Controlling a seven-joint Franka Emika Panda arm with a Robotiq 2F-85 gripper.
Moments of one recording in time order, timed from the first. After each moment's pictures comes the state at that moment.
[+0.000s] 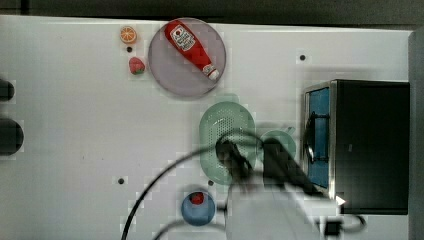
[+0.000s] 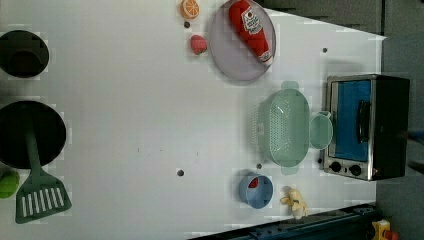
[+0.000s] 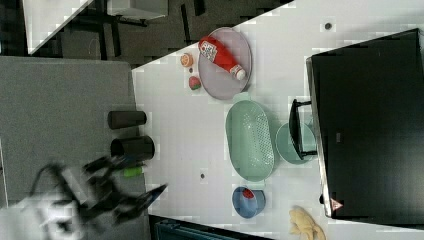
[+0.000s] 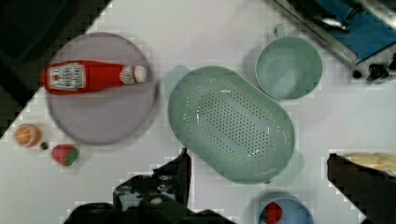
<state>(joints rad) -0.03 -0.52 -0.06 -2.28 -0.04 0.35 0.06</state>
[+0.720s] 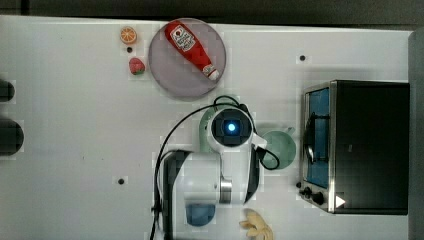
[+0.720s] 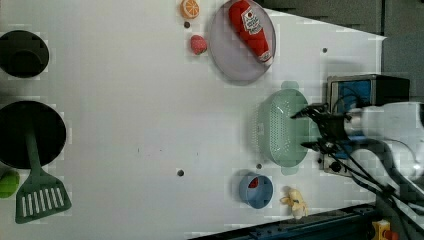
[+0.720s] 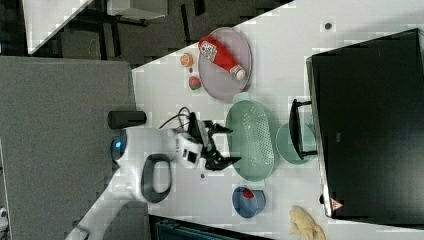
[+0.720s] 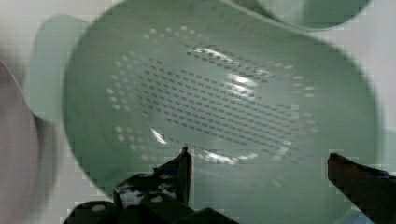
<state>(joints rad) -0.02 0.12 -0.02 -2.40 -0.04 0.83 0.44</state>
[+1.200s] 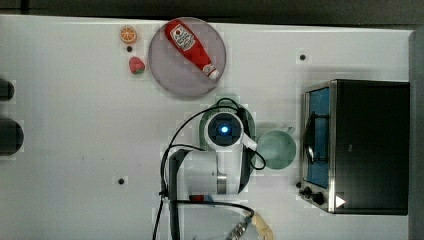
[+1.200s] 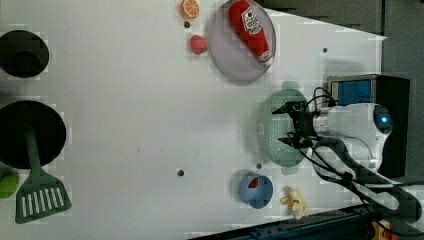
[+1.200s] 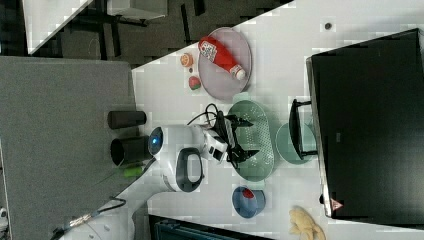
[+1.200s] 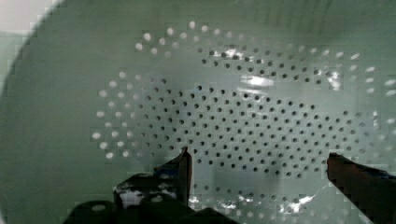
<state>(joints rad) 0.01 0.35 -0.04 -2.40 -0.07 1.10 0.62</state>
